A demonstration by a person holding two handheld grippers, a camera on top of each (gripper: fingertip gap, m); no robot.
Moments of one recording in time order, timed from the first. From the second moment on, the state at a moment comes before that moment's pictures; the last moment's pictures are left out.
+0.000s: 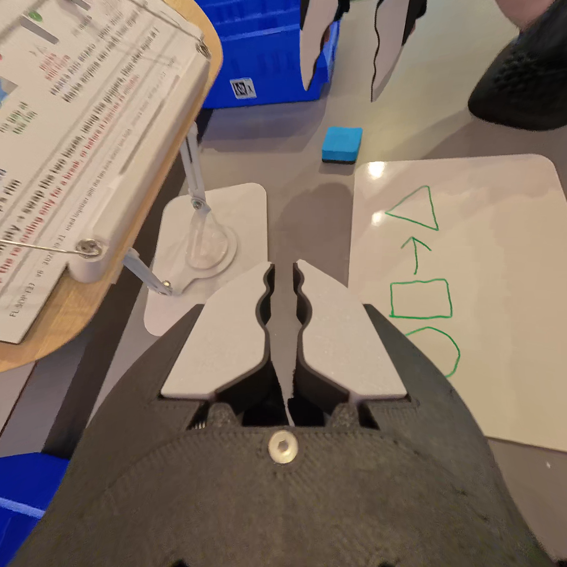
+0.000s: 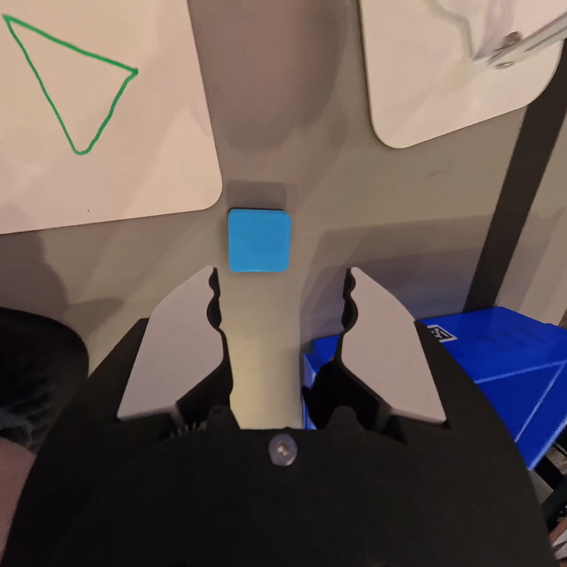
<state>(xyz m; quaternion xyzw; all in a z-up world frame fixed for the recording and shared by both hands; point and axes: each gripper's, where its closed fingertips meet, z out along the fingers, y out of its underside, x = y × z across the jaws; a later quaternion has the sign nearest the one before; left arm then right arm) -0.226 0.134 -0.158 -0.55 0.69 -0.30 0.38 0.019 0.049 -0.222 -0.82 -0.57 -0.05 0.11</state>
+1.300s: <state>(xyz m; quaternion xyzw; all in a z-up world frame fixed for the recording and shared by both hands) -0.270 0.083 -0.298 -0.55 0.78 -0.26 0.11 -0.046 0.010 -0.283 -0.77 -0.63 0.05 0.05</state>
